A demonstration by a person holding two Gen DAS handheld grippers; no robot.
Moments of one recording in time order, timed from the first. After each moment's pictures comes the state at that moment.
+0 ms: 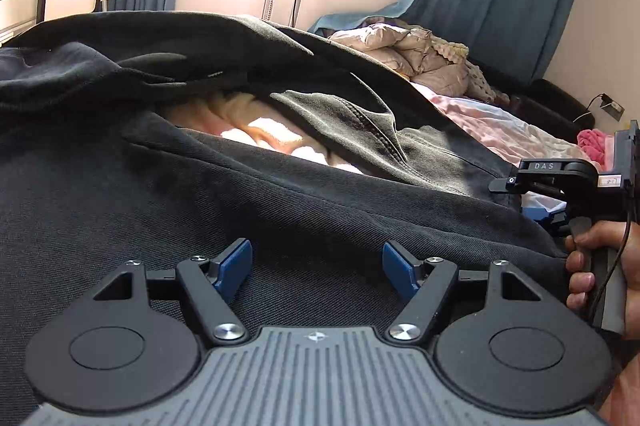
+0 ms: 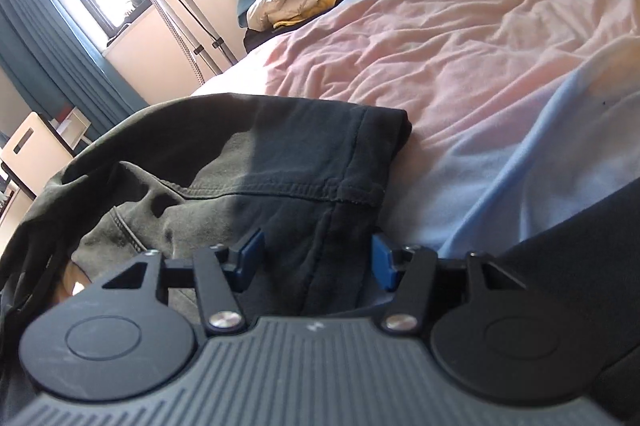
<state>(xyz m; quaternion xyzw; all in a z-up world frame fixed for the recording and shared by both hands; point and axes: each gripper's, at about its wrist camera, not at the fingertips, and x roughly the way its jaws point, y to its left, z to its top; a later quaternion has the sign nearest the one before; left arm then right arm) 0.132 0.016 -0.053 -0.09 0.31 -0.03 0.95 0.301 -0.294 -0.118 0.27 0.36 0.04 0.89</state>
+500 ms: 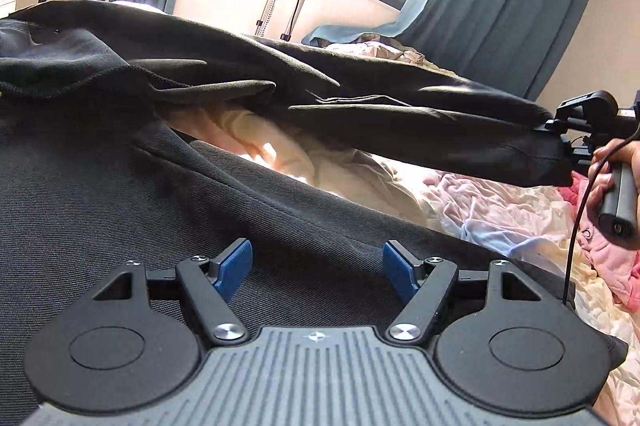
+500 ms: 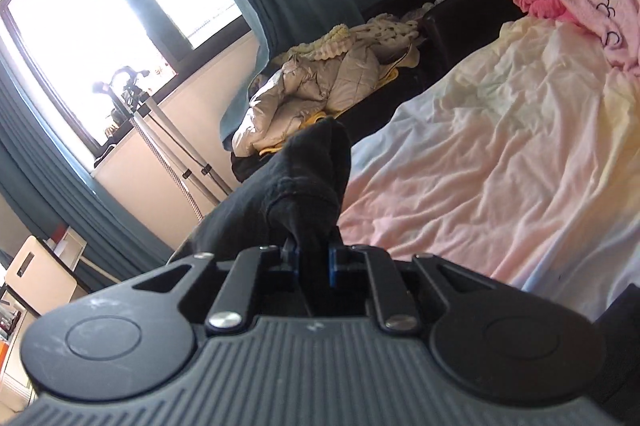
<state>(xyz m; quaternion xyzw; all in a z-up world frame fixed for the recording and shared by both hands) 0.122 0.034 -0.034 -0.17 0.30 -0.06 0.94 0.320 -0.343 0.032 0.30 0.23 -0.07 0.92</state>
